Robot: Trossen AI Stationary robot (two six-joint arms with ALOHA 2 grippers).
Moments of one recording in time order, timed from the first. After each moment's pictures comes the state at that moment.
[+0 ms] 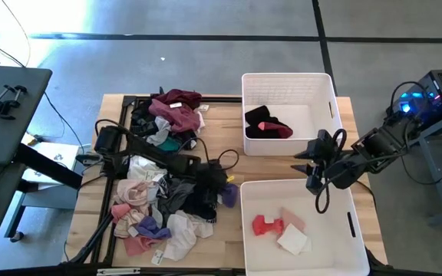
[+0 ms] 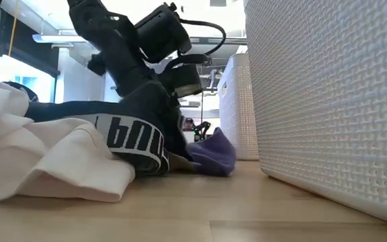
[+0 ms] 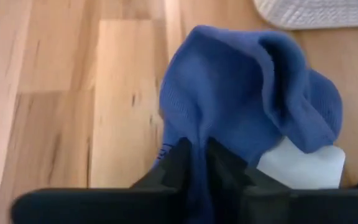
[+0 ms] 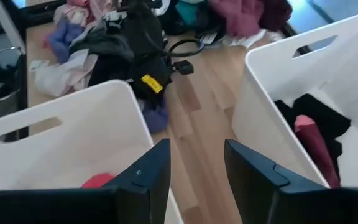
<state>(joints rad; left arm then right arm) -0.11 1.92 0.96 0.00 0.03 -0.07 0.61 1.19 1.57 -1.37 0.61 0.78</state>
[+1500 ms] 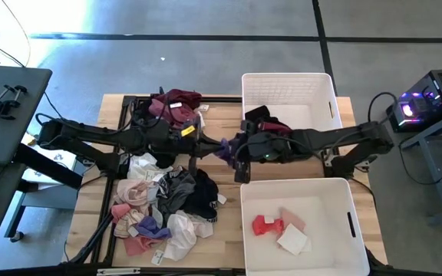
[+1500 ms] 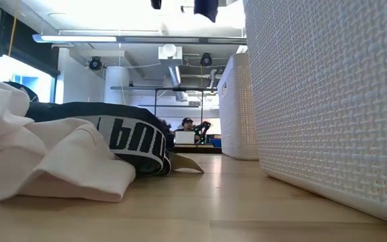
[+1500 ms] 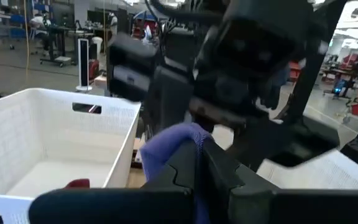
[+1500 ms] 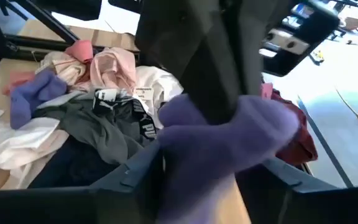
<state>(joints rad) -0.03 1.28 0.96 0.35 -0.03 -0.13 0.18 1.59 1.57 -0.51 0.37 -0.06</state>
